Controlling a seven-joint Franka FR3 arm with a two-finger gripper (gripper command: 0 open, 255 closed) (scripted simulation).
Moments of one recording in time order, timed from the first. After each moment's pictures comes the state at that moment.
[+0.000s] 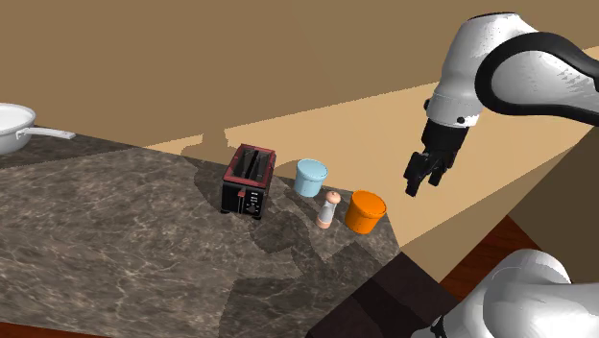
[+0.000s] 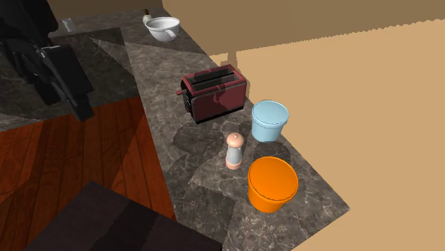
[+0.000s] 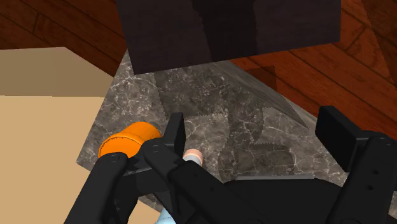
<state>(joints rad) 0.00 -0.82 0.07 -2.41 0.00 1.44 0.16</state>
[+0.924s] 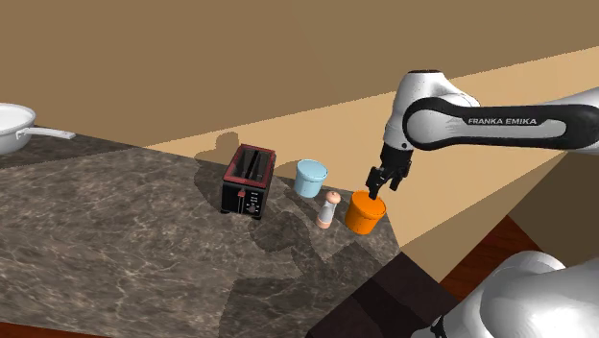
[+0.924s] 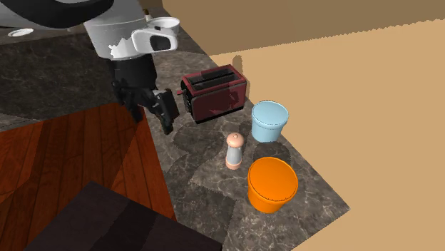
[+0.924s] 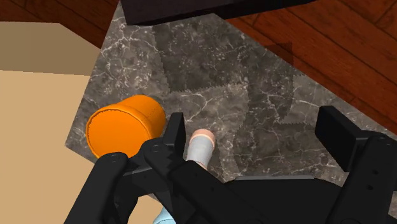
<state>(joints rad) -0.06 -0.53 0.01 -2.52 -0.09 1.87 0.09</state>
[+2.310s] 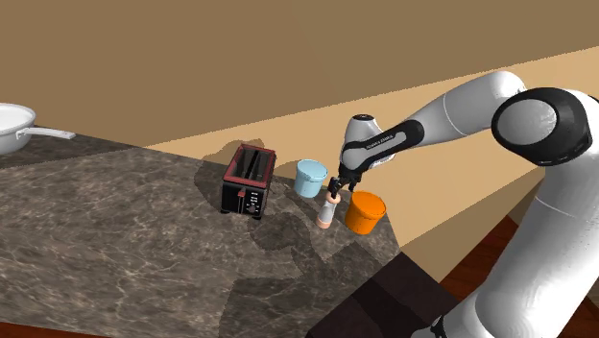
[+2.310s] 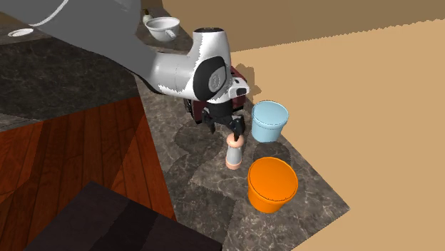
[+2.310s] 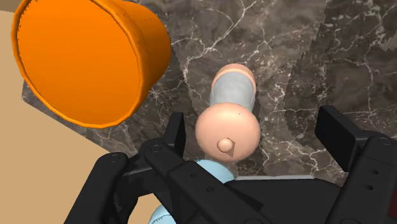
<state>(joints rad) -0.14 0.25 -0.08 -2.20 -0.19 2.44 0.04</state>
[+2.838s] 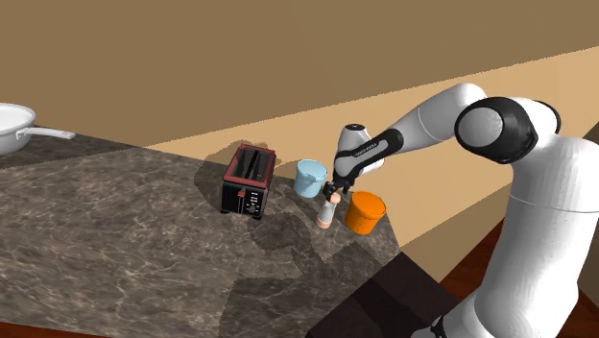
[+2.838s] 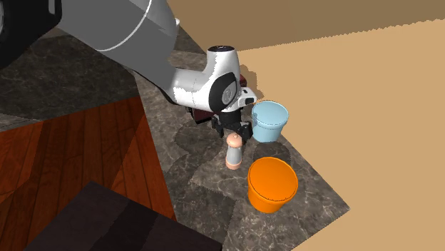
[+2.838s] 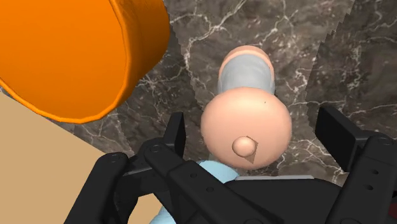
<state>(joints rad) -0.16 0.43 -0.09 -2.09 -0.19 2.52 0.02</state>
